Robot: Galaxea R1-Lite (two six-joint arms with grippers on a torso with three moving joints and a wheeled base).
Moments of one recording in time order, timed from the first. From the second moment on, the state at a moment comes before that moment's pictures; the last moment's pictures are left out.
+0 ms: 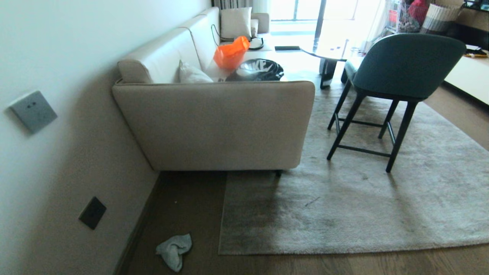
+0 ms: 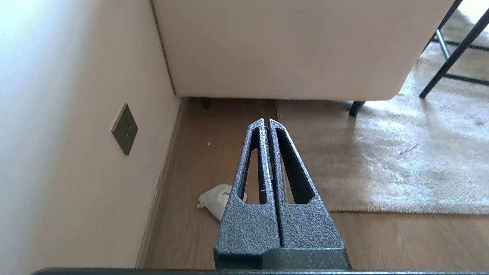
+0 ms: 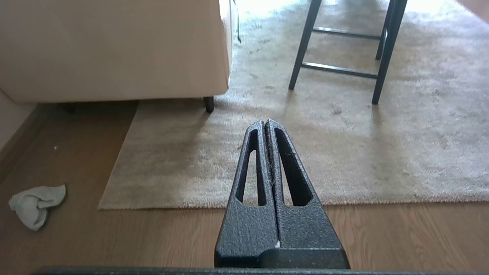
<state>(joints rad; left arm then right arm) 0.00 0.00 0.00 -0.01 0.01 -0.04 0.00 0.00 0.00 -0.01 -0.01 0.02</state>
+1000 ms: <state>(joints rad) 0.00 0.00 0.00 -0.01 0.01 -0.04 0.00 0.00 0.00 -0.01 -0.01 0.01</state>
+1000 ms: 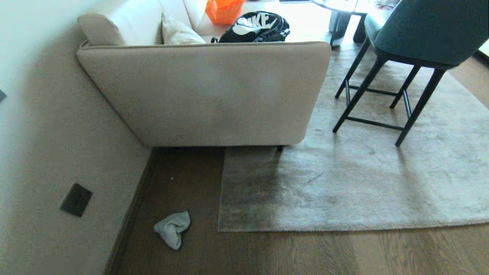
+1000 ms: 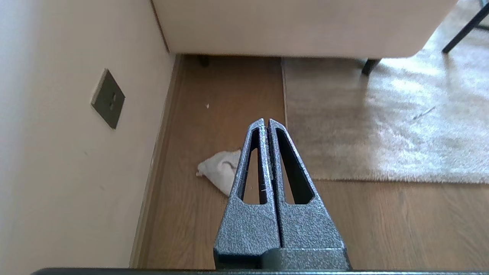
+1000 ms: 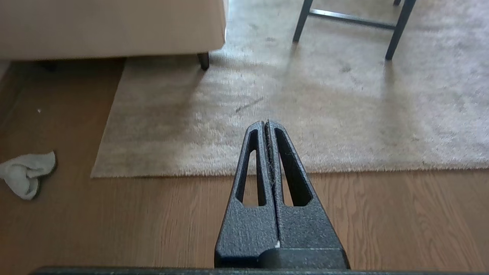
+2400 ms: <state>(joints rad) 0.00 0.00 0.00 -0.01 0.01 -0.04 0.00 0.00 0.00 -0.01 -0.01 0.01</state>
